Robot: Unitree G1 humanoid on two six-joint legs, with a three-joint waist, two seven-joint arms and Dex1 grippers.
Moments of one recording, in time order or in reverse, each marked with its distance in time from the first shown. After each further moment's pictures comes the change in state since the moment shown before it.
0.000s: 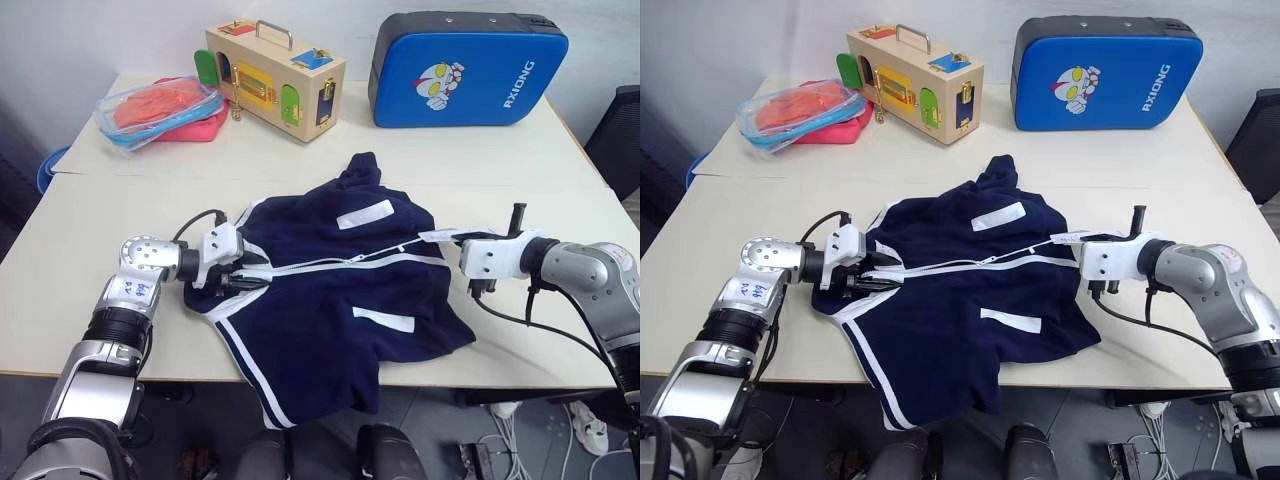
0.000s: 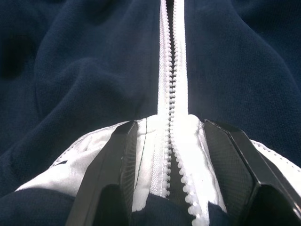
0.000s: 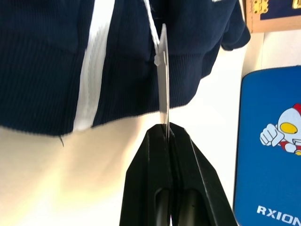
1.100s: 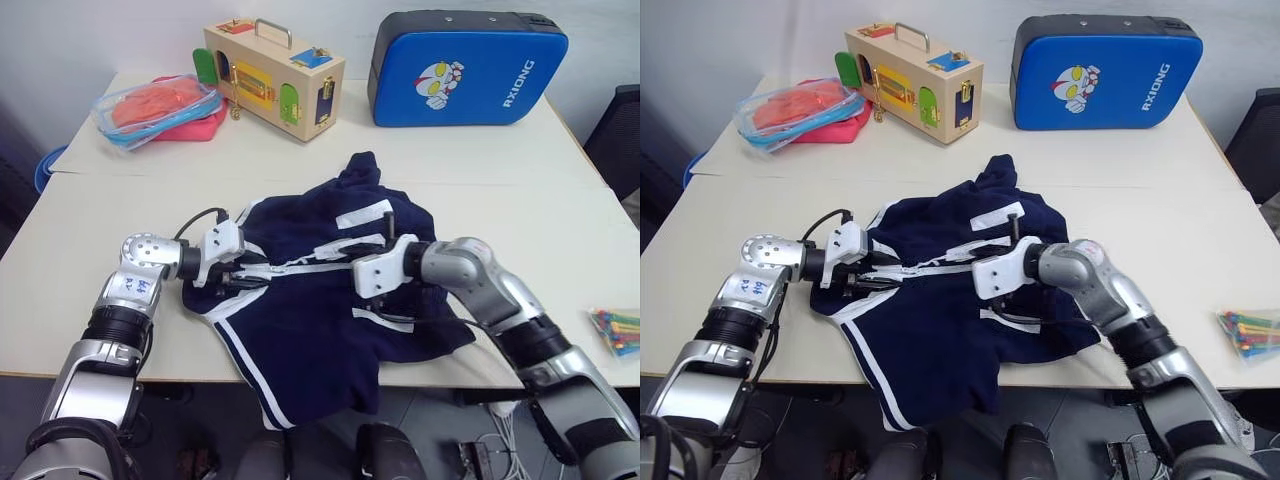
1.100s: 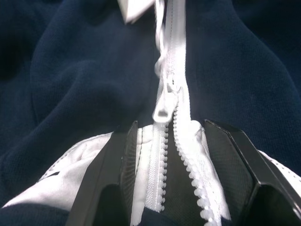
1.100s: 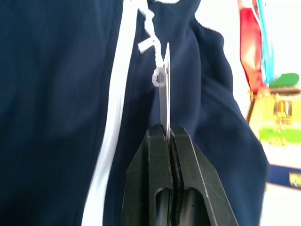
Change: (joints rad) left arm -0.001 0.005 -0.006 -0.041 -0.002 0.062 0.000; right arm -0.177 0.336 0.243 -0.153 -0.065 0.019 0.054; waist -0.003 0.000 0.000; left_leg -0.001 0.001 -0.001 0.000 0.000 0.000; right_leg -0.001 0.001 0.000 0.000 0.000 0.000
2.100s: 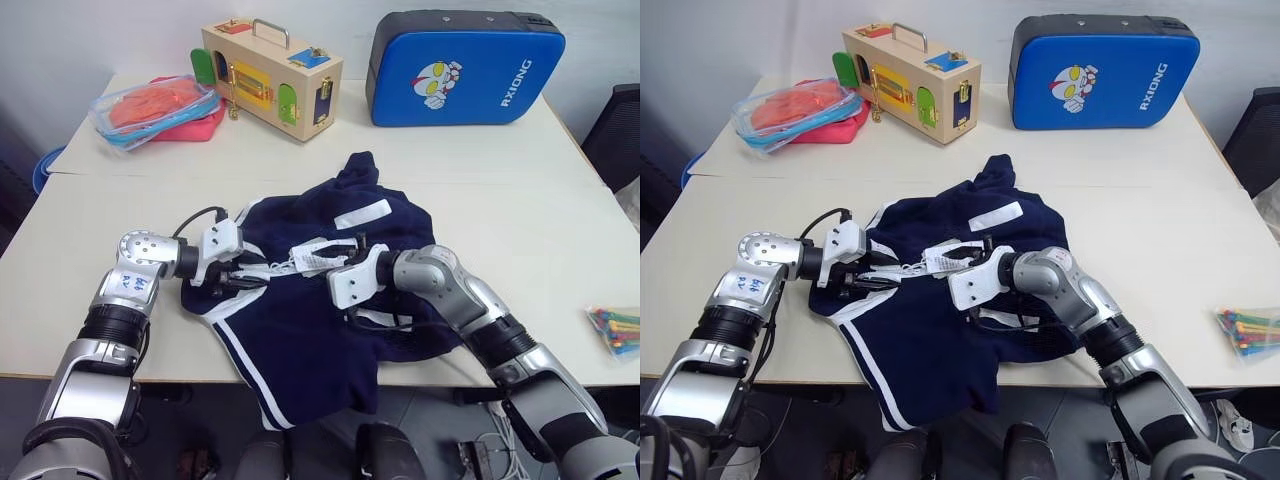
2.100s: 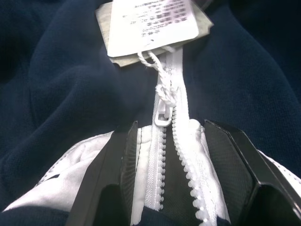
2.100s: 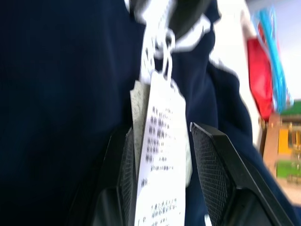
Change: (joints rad) left arm -0.003 0.018 -0.003 -0.026 -0.004 0.038 -0.017; right arm -0.085 0.181 0.093 0.193 -0.089 -0.050 -0.078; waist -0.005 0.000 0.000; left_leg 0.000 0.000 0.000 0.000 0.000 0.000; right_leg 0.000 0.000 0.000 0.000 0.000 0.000
